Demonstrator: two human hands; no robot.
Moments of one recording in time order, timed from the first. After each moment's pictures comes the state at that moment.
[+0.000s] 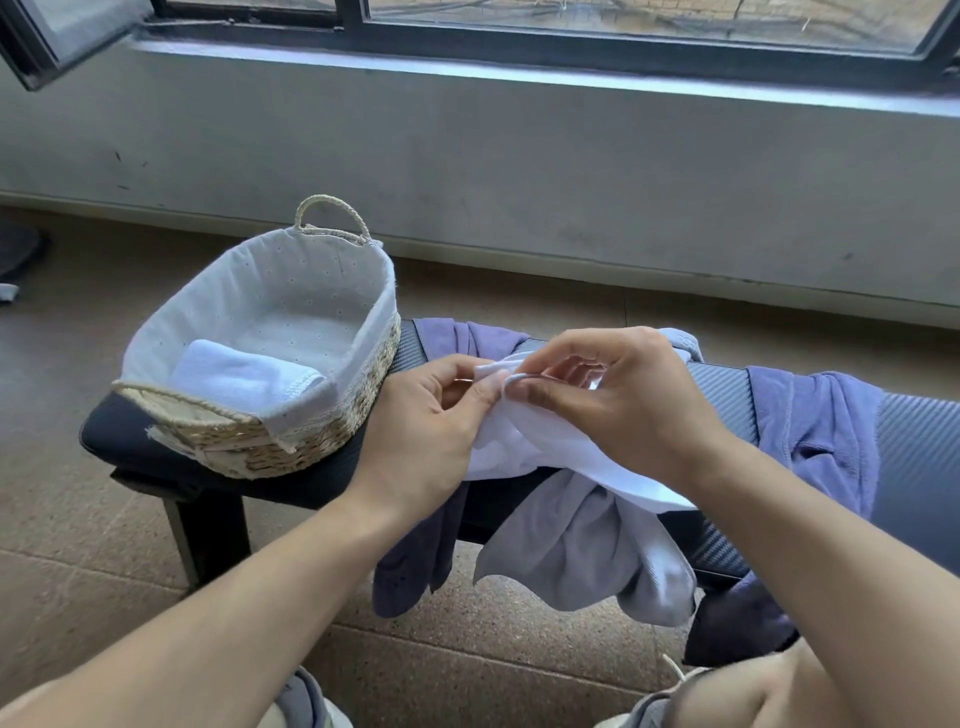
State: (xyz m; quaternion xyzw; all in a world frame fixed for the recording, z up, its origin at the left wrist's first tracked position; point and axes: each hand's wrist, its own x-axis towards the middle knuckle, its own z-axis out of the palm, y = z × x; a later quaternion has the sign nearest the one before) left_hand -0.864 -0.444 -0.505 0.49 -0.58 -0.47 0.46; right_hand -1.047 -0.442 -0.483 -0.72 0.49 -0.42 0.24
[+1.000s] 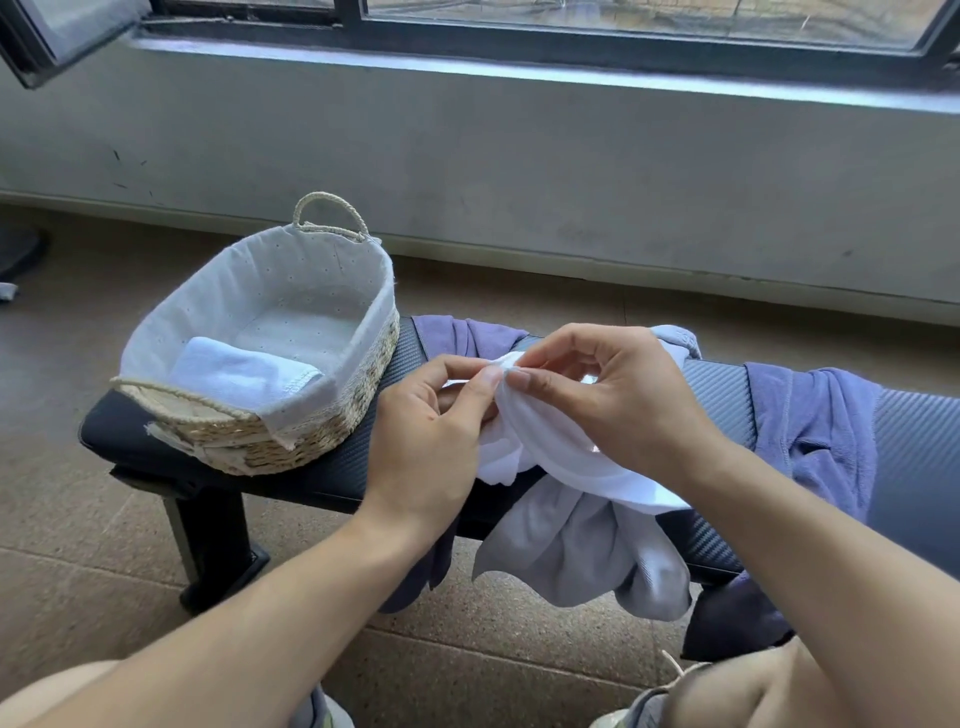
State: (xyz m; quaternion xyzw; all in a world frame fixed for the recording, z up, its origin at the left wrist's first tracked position) left_hand -0.876 -0.427 -0.501 0.50 -0.49 -0.50 0.52; right_hand -1.047 -0.441 -0.486 -0.68 0.51 -0.43 0.32
